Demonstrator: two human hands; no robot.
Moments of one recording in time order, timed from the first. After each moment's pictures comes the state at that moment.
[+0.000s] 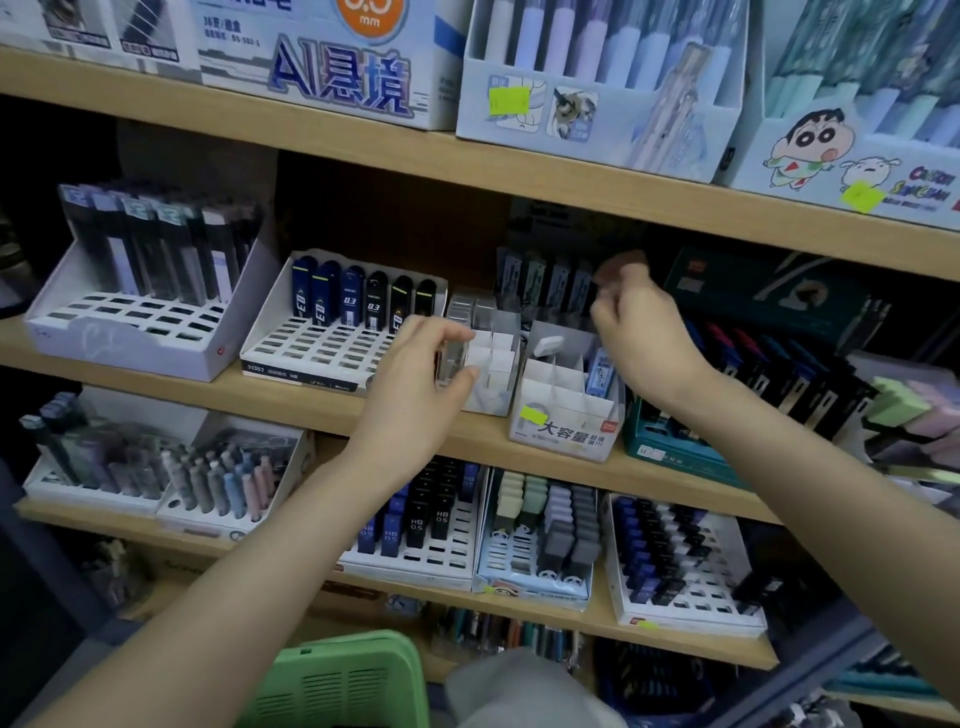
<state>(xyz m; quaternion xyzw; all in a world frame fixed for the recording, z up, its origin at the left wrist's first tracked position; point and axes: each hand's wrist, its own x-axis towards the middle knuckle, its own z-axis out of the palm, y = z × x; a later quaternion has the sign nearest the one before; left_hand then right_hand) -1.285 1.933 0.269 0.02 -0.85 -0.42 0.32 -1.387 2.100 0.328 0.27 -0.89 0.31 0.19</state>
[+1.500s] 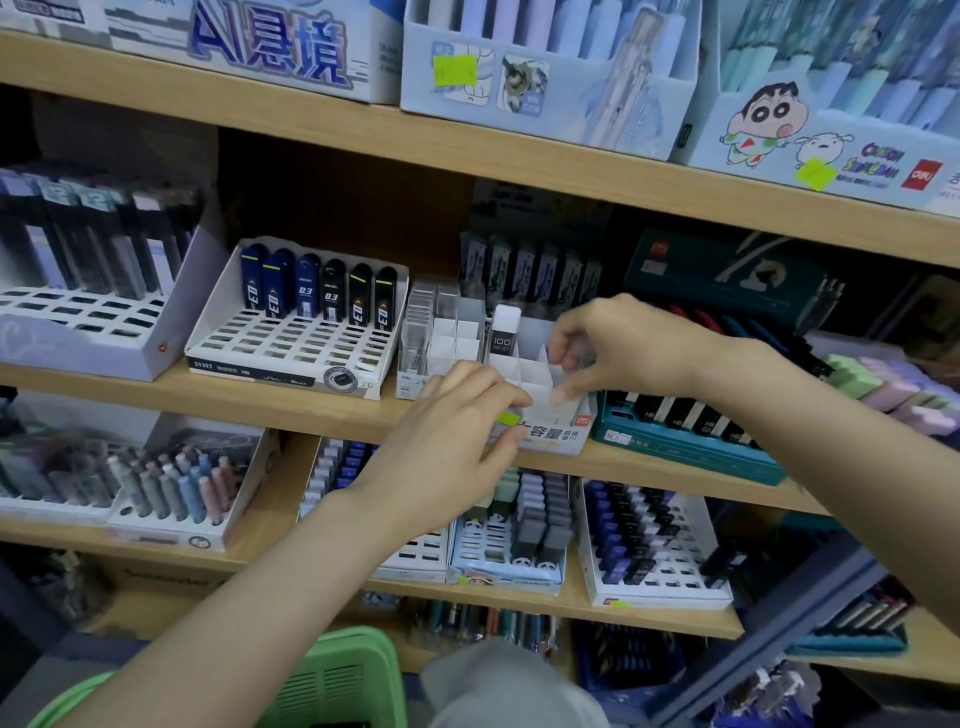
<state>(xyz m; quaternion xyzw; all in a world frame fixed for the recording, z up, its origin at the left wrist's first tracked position) -1.279 1.970 0.255 -0.17 -0.93 -0.22 0.25 -1.380 2.126 0.347 0.35 -0.93 0.04 -0.03</state>
